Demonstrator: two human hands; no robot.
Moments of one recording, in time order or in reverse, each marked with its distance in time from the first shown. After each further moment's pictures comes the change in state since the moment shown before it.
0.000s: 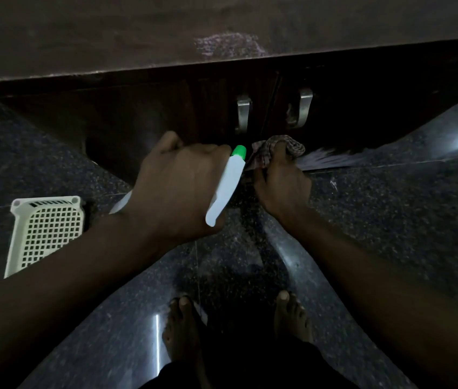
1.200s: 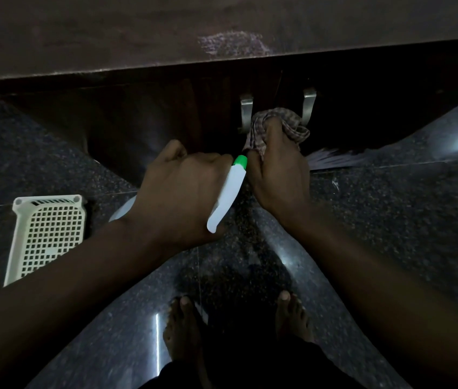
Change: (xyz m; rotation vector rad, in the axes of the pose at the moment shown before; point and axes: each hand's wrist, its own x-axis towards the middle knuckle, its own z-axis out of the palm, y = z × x) left_hand -0.007 0.002 0.004 -0.007 -0.076 -0.030; right_hand 0.005 -0.031 -0.032 0.194 0.145 -0.255
